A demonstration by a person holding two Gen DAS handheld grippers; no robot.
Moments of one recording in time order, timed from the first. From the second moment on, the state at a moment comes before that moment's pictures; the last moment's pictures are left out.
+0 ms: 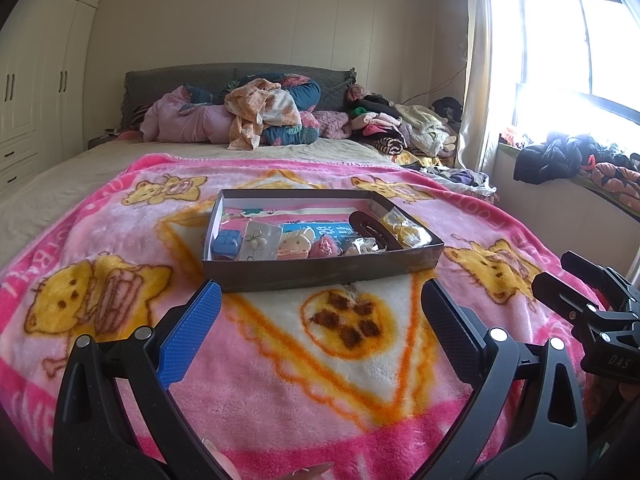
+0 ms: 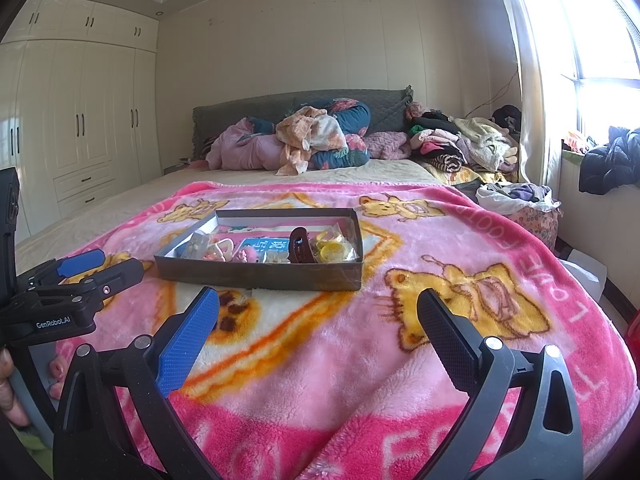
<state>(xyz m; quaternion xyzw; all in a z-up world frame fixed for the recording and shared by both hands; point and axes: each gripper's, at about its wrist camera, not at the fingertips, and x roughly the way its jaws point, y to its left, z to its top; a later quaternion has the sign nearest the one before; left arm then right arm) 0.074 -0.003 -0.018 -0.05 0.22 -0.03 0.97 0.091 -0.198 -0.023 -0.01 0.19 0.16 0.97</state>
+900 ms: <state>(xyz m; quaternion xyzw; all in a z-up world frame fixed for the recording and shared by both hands) 0.121 0.044 -0.034 -0.09 0.28 0.04 0.96 0.113 -0.222 -0.012 0.00 0.19 0.14 0.97</state>
